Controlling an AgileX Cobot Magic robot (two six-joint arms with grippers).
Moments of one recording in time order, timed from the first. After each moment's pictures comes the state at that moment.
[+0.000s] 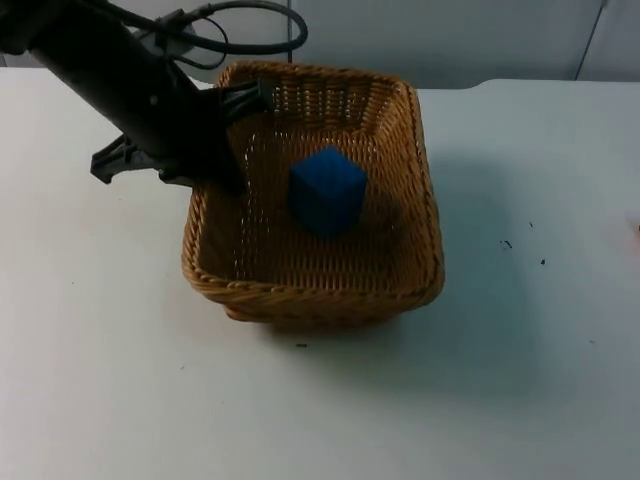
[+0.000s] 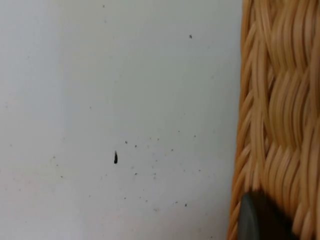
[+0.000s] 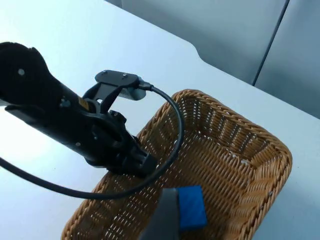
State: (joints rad) right arm 0.62 1.50 -1.50 -0.05 0.75 0.00; left arm -0.26 2.17 -1.43 -0.75 0.61 0.26
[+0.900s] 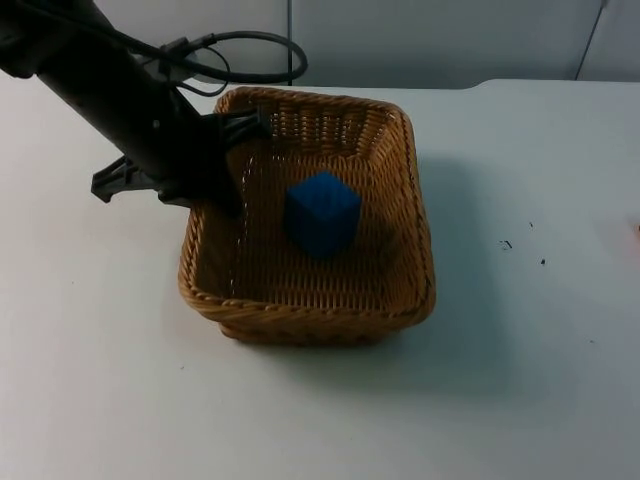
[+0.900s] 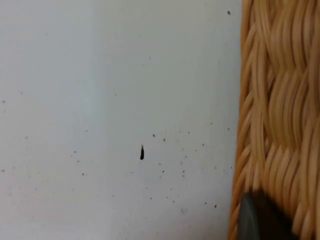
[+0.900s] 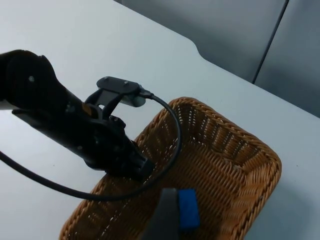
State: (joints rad) right arm 0.62 1.50 -1.50 -0.05 0.76 -0.01; left arm -0.26 2.21 -1.43 -0.73 0.60 0.26
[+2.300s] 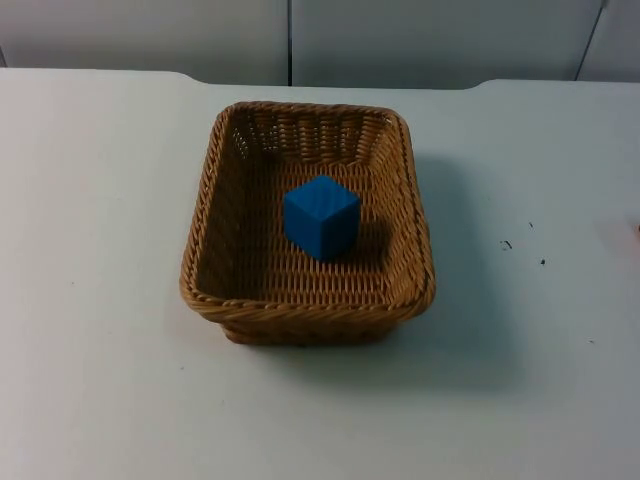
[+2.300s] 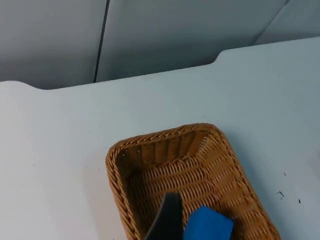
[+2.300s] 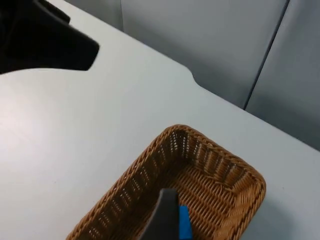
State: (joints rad) right arm 0.62 1.42 -1.50 -0.05 0.76 -0.04; left arm -0.23 1.53 -1.43 -0.48 0.71 0.26
